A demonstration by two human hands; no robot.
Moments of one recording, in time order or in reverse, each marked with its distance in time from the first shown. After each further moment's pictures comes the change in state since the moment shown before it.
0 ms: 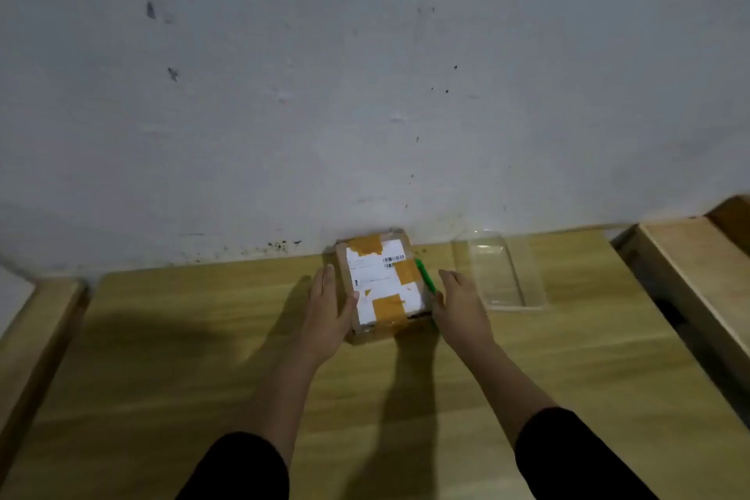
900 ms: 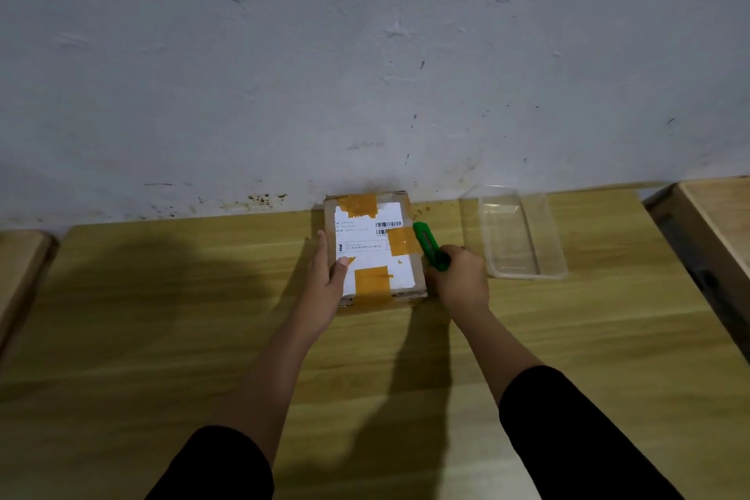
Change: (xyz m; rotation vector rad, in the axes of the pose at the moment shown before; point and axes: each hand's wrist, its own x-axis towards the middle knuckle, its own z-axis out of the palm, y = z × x) left_hand 0.021 -0.016 0.045 -0.484 -0.010 -0.092; right_hand 0.037 0.039 0.047 0.092 0.035 0.157
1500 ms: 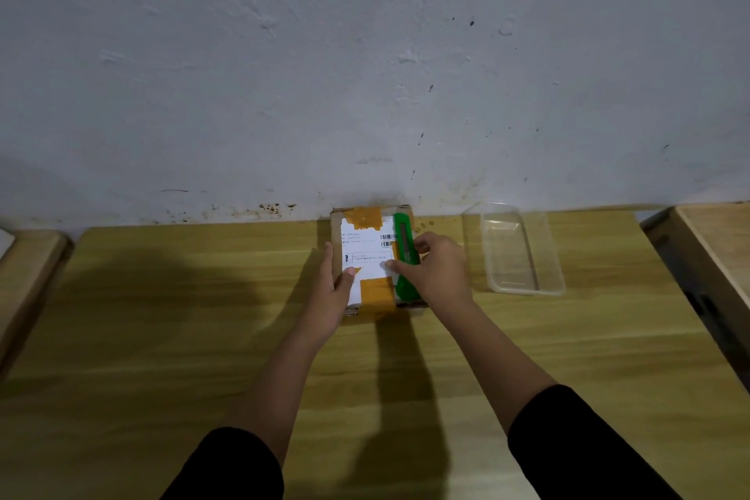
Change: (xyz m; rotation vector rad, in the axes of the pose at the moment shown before) left_hand 0.000 0.003 0.001 -0.085 0.036 -0.054; right_hand -0.017 -0.062 -0.021 0.125 -0.056 -0.085
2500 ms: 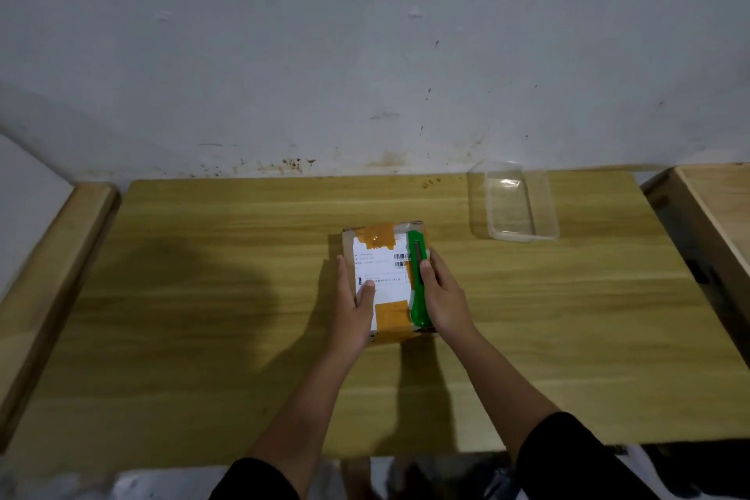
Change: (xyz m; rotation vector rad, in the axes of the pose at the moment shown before) left_hand -0.111 -0.035 0.031 -0.270 0.058 -0.086; right_hand -0.115 0.046 0.016 0.460 -0.203 0.216
